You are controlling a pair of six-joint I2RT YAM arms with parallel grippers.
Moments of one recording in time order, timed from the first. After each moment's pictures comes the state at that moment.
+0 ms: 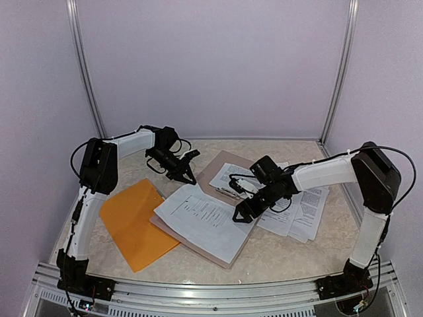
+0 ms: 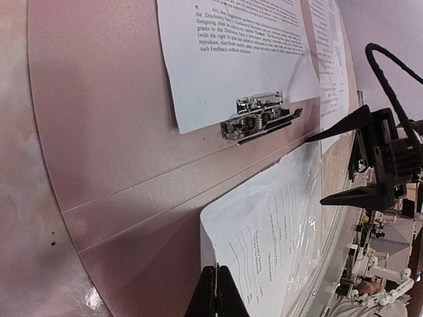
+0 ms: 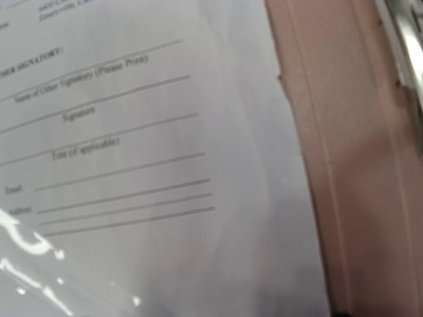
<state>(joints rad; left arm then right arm) -0.42 2.52 2.17 -1.09 0.86 0.14 0.70 1.85 1.08 -0.29 -0.32 0.01</state>
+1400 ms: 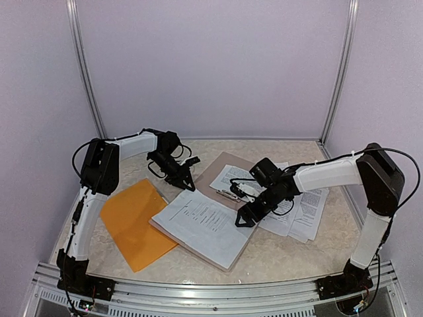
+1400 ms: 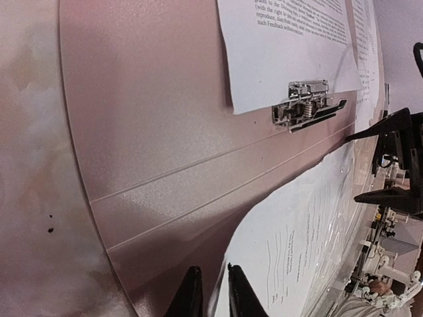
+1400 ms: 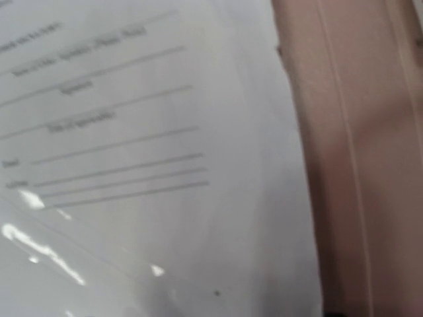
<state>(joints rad) -0.44 2.52 2.13 -1.10 0.77 0.13 0.74 1.81 1.06 -0.37 -0.32 0.02</state>
